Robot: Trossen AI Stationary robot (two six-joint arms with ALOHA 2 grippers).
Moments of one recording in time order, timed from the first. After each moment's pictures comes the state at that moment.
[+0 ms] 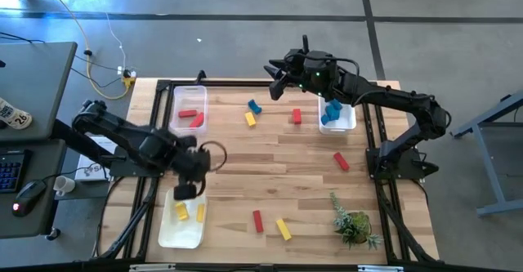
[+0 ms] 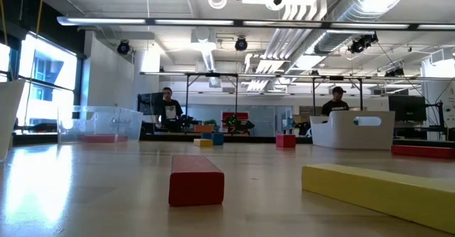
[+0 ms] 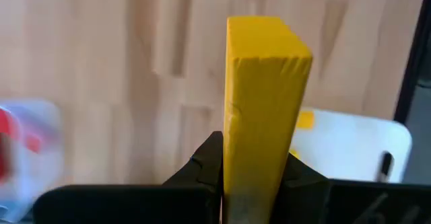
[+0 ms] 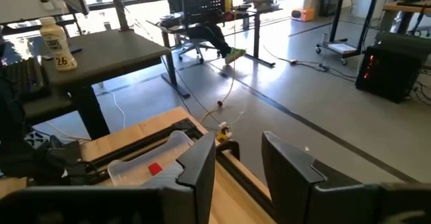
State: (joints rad) left arm -0.31 1.36 1.40 -1.42 -0.08 -0.54; right arm -0.29 1.53 1.51 -0.16 0.28 0.11
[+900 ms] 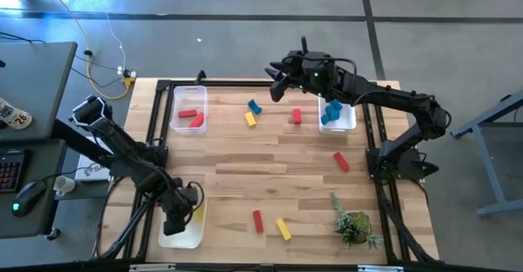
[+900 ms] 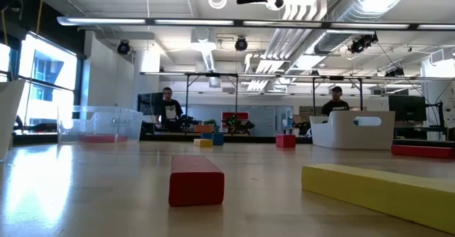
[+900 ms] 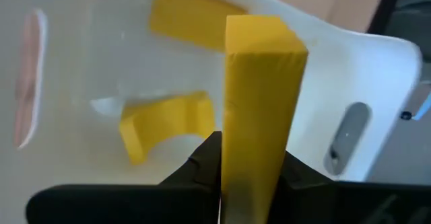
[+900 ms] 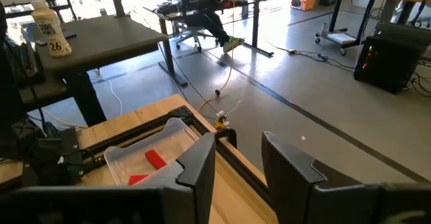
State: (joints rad) left arm -0.67 1.30 0.81 -0.78 0.15 -1.07; right arm -0.29 1.53 1.51 -0.21 0.28 0.11
